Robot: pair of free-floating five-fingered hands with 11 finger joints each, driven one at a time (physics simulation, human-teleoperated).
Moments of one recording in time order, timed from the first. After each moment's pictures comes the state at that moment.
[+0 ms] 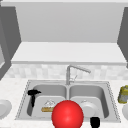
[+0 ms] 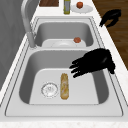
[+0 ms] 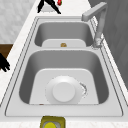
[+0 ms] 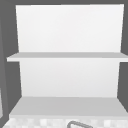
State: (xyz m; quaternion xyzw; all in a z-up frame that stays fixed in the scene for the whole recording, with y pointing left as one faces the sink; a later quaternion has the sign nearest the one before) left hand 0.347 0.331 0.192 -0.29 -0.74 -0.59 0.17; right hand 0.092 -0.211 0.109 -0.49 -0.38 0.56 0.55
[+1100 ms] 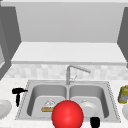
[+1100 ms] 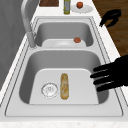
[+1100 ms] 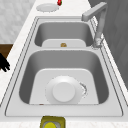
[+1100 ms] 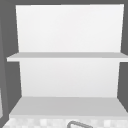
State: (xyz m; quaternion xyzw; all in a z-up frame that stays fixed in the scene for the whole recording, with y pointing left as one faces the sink) left hand 0.287 0.436 0.269 -0.29 -0.73 -0.59 0.17; right hand 0.092 -0.211 0.109 -0.49 -0.38 0.56 0.55
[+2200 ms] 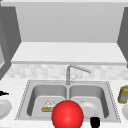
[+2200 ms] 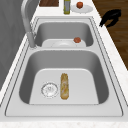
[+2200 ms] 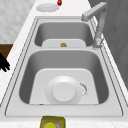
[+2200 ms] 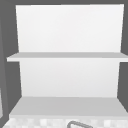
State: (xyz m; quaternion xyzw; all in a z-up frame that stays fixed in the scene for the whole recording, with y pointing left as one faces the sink) left hand 0.226 0.584 0.292 -0.28 -0.73 -0.60 0.18; right hand 0.092 -0.211 0.109 -0.49 -0.38 0.56 0.55
